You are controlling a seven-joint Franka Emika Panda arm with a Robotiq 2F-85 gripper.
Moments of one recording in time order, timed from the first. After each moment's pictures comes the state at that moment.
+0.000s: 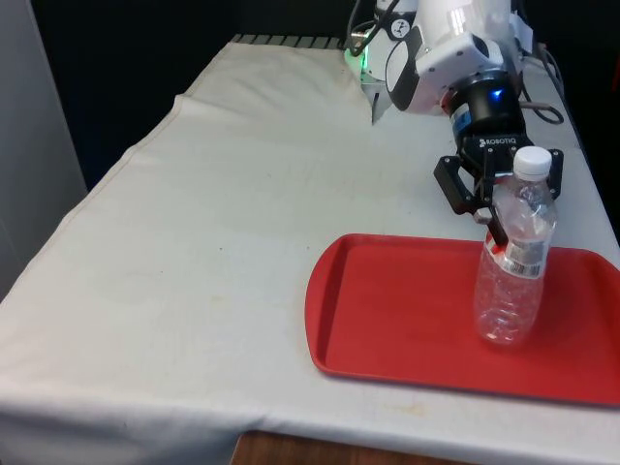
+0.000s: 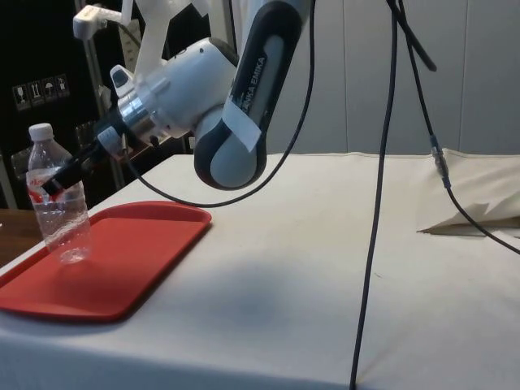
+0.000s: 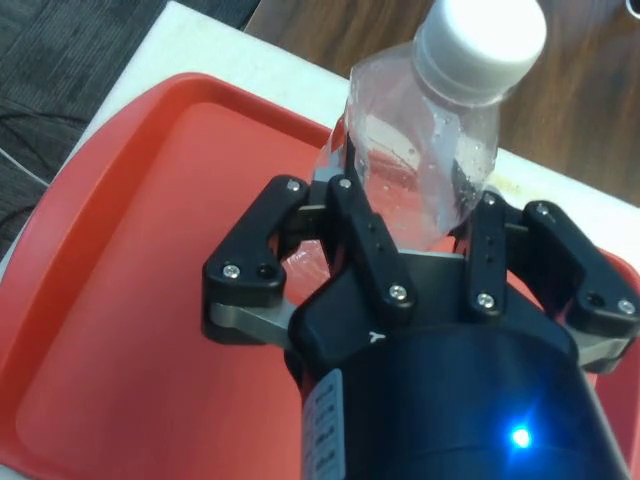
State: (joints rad) arm 0.23 0.79 -0.14 -1.86 -0.31 3.75 0.20
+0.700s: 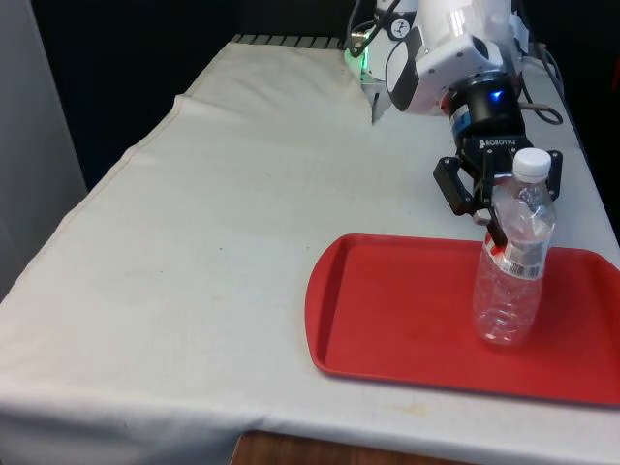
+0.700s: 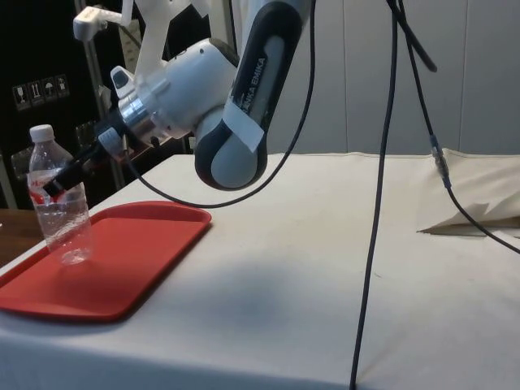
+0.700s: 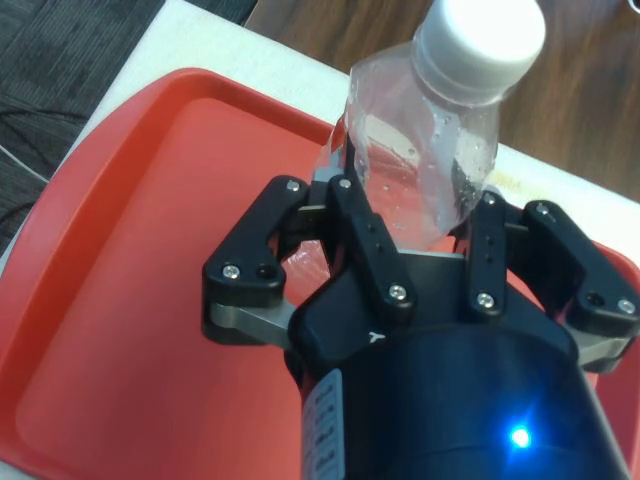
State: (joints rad) arm 0.23 0.79 -0.14 -1.86 -0.31 3.75 0.19
